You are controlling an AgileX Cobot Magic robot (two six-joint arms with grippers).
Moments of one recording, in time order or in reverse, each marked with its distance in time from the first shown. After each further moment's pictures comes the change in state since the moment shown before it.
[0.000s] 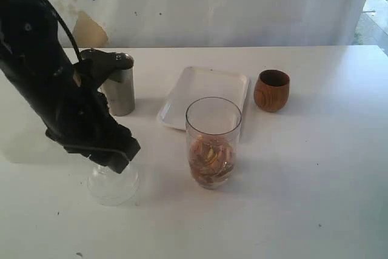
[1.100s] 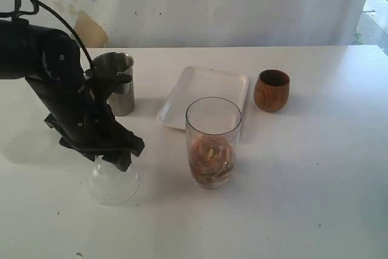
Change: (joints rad) left arm 0.098 0.192 0.000 -0.043 -0.159 0.006; right arm 0.000 0.000 0.000 0.000 0.000 0.000
